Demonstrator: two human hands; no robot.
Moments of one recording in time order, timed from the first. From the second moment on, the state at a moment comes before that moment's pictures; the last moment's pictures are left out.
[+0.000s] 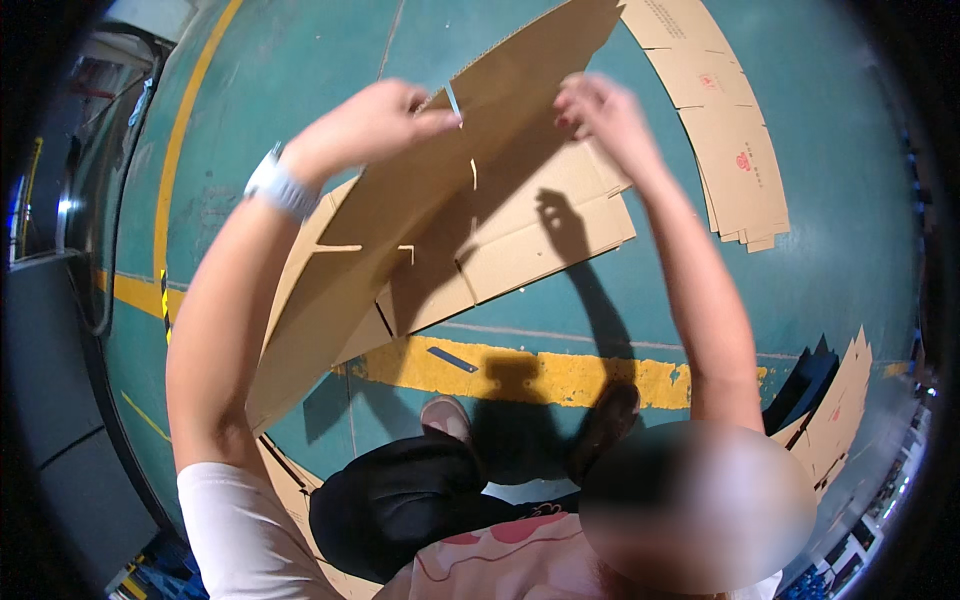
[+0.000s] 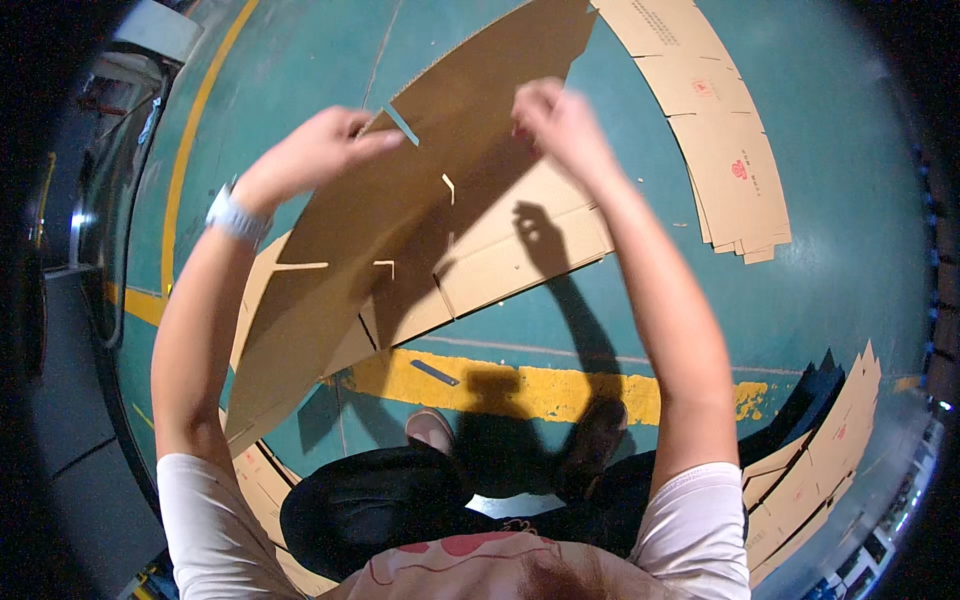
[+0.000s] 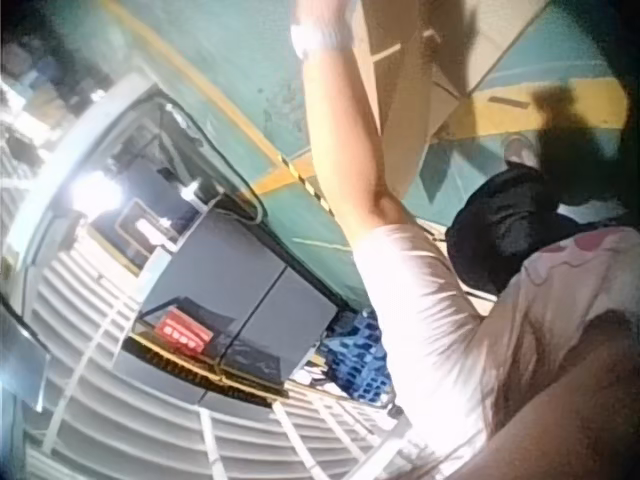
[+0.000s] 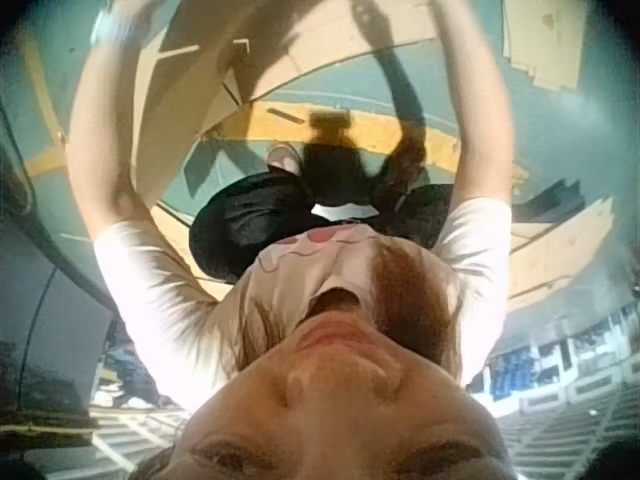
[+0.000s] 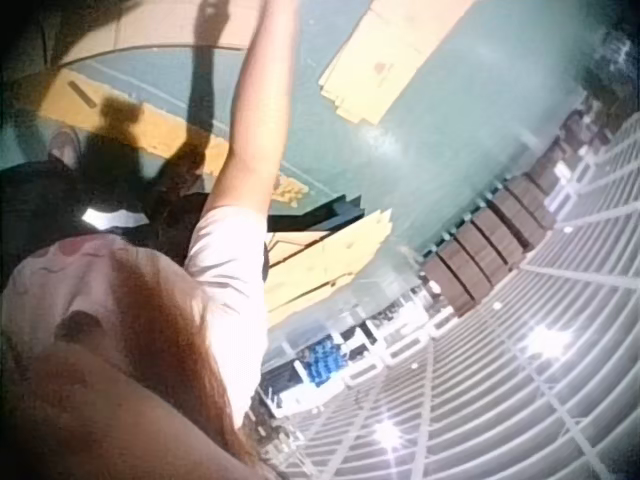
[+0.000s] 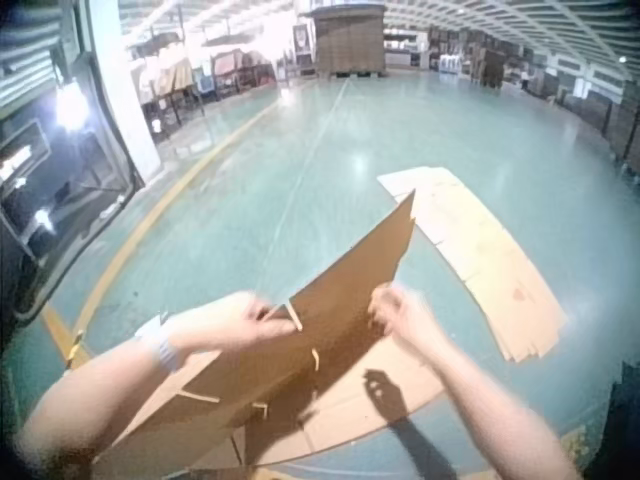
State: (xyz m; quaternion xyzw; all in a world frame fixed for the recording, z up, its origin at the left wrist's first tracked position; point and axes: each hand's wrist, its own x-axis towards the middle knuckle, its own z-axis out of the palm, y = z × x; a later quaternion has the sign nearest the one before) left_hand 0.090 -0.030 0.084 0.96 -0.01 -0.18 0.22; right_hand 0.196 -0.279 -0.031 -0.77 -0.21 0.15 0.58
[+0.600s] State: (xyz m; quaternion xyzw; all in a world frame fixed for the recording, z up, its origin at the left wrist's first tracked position) left_hand 0.023 -0.037 0.207 0.99 -0.13 0.03 -0.06; right_hand 0.242 -0.517 0.128 -0.61 -0.02 0.07 0.79
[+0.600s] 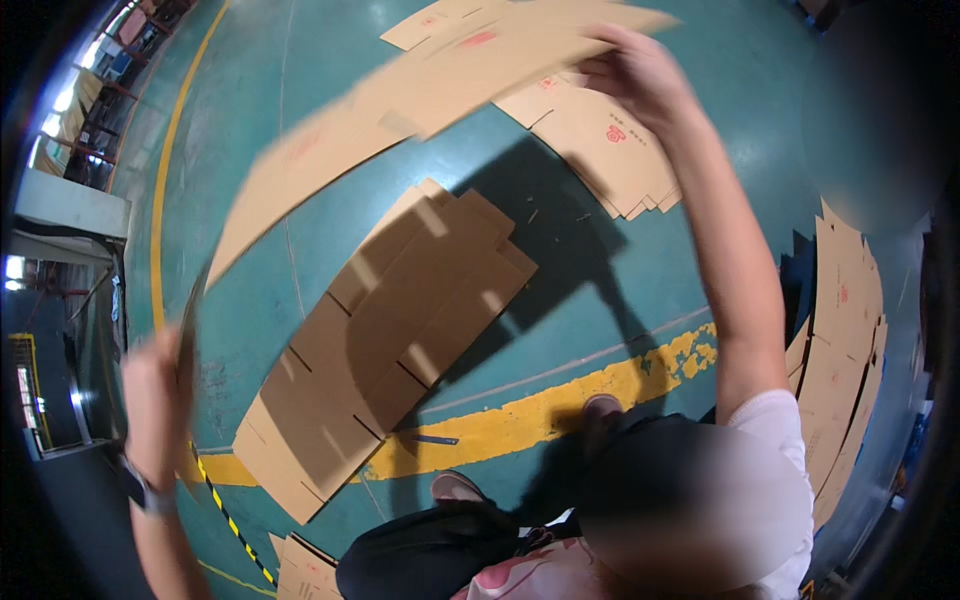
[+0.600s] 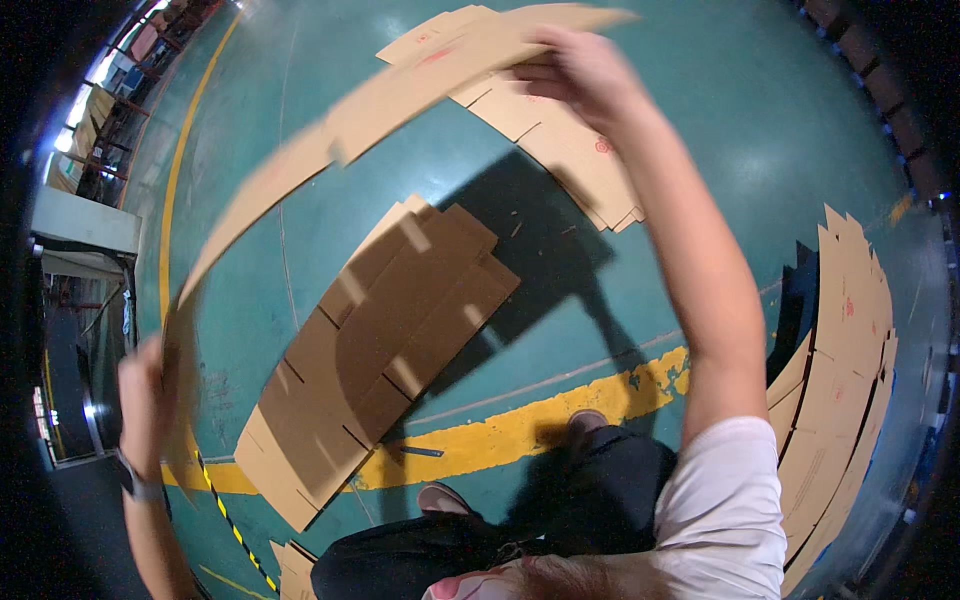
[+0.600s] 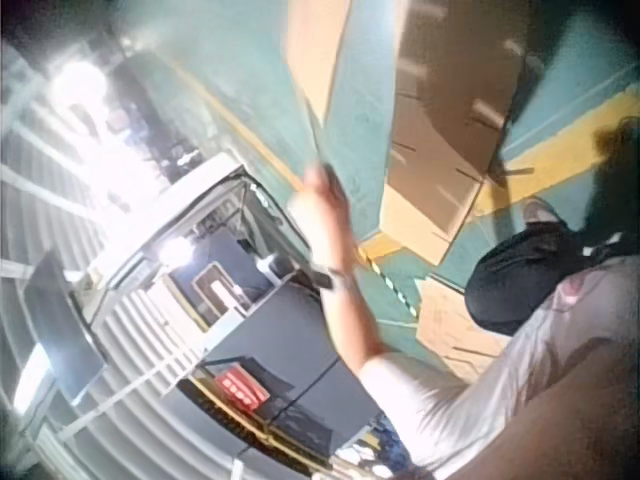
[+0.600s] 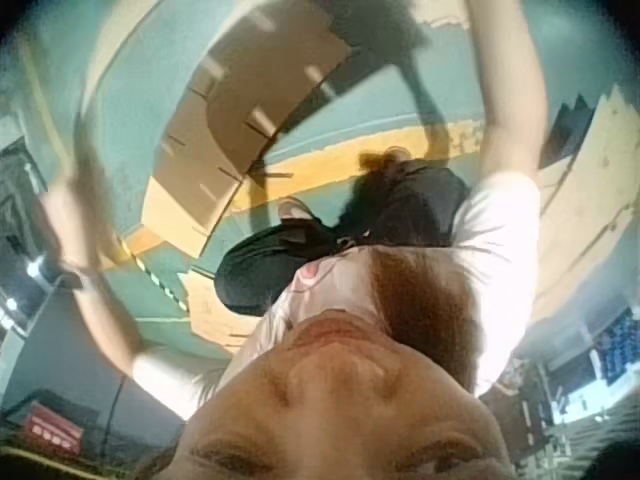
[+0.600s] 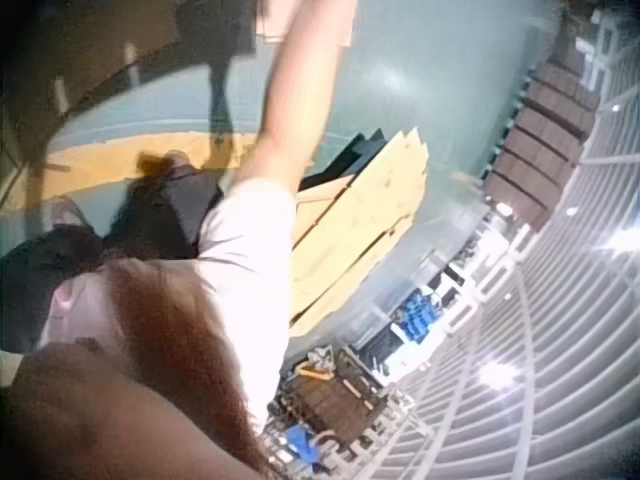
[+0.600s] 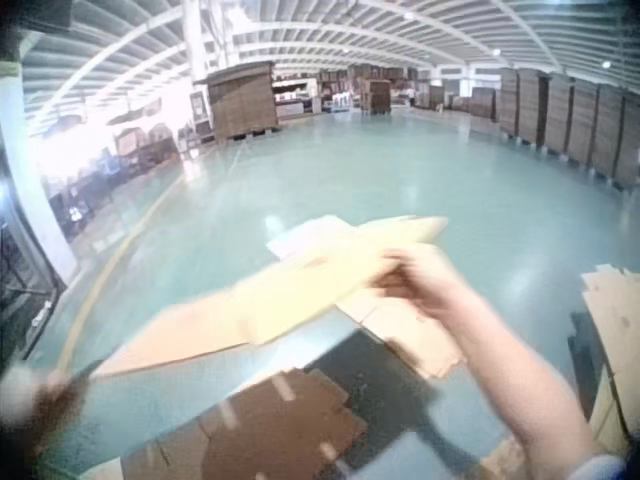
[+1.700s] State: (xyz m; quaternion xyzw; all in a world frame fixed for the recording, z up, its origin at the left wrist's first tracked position) left_hand -0.005 0.070 -0.146 0.94 0.23 -0.27 0.00; right_hand 0.118 -0.440 -0.110 -0.82 -0.28 0.47 0.19
